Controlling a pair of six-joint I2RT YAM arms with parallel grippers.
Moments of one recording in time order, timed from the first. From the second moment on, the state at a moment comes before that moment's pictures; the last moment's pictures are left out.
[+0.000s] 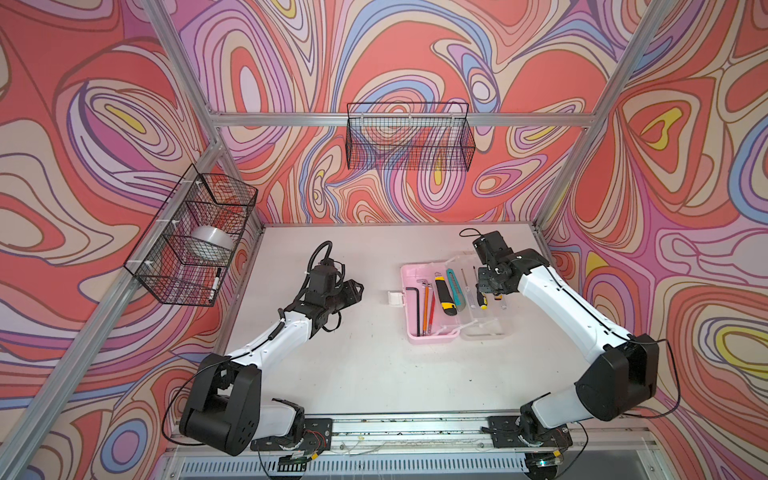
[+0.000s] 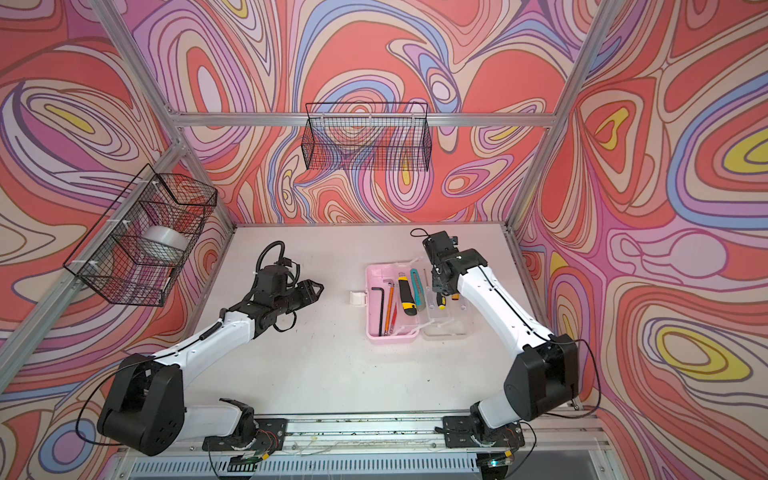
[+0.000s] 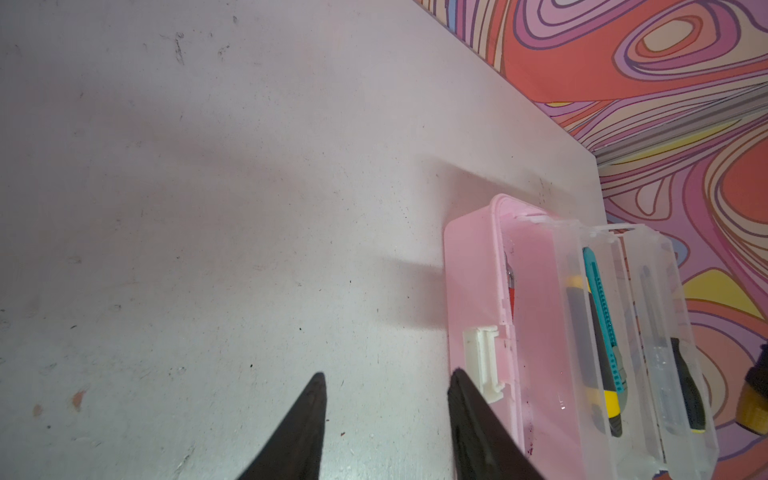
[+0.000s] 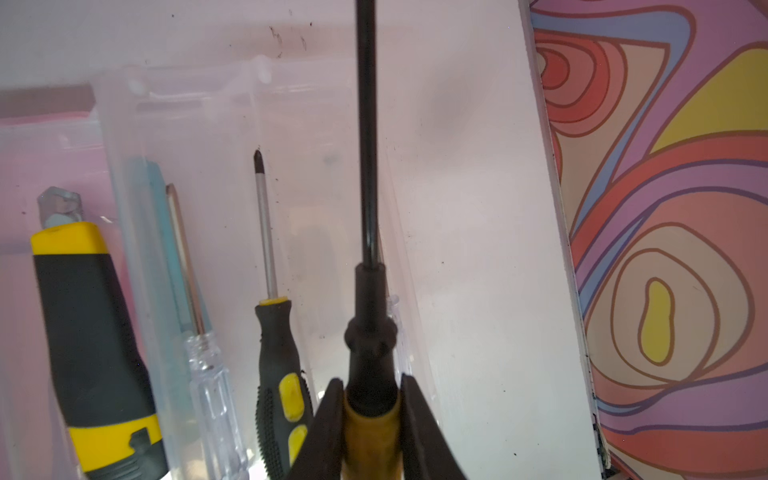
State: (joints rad) left arm -0.31 1.35 0.75 -0.07 0.19 -0.69; right arm 0.34 1.53 1.36 -1.04 0.43 0.38
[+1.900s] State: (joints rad) left arm -0.60 1.95 1.52 -0.42 -0.03 -0.53; right arm 0.33 1.35 1.23 -0.72 0.22 0.41
